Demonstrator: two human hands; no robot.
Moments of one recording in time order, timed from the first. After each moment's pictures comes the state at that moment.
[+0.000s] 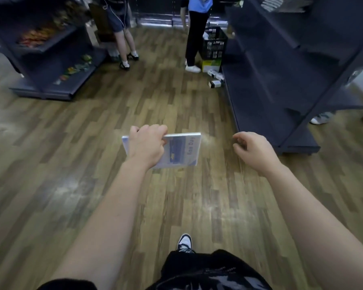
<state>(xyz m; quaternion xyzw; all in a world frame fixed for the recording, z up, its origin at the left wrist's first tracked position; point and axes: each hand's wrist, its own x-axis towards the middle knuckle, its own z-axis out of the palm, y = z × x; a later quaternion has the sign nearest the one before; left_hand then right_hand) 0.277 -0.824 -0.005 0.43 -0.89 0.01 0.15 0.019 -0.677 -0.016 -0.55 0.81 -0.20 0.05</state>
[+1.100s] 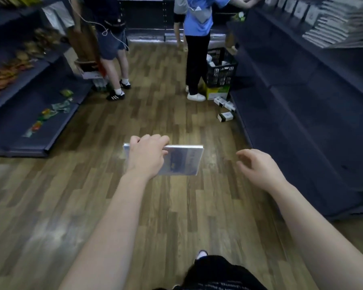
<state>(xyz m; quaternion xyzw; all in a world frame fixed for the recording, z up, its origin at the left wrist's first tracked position) 0.059 -1.477 0.005 0.40 -0.91 0.00 0.14 -0.183 -1.296 -0.016 -0.51 0.84 -0.19 0.08</state>
